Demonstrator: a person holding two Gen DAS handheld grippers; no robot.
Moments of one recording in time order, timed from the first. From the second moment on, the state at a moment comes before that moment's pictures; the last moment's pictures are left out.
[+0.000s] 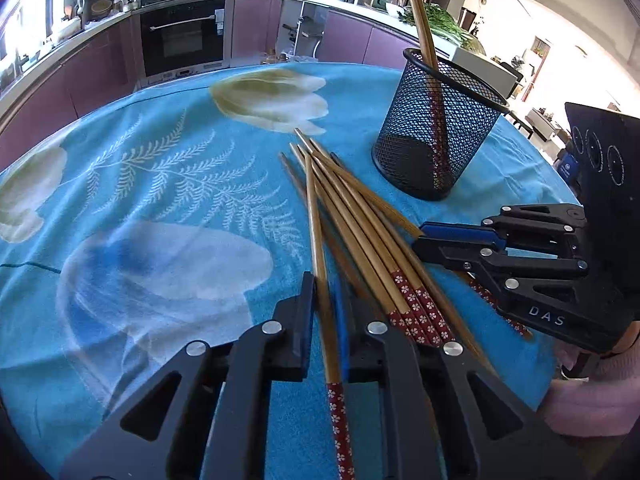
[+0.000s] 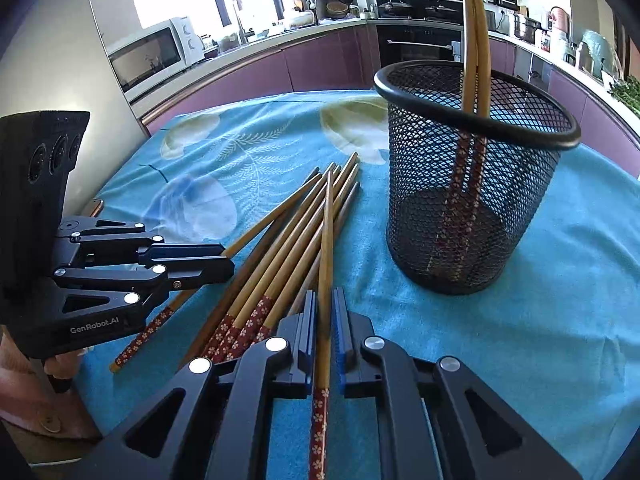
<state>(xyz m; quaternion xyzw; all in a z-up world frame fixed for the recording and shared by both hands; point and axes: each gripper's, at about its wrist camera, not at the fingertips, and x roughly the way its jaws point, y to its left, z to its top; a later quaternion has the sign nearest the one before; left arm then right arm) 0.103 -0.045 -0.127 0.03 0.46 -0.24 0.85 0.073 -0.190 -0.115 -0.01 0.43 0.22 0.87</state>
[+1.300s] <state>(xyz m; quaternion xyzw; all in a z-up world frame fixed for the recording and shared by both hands) 0.094 -0.035 0.021 -0.05 0.30 -0.33 0.89 0.046 -0.258 0.014 0.06 0.24 0.25 0.94</state>
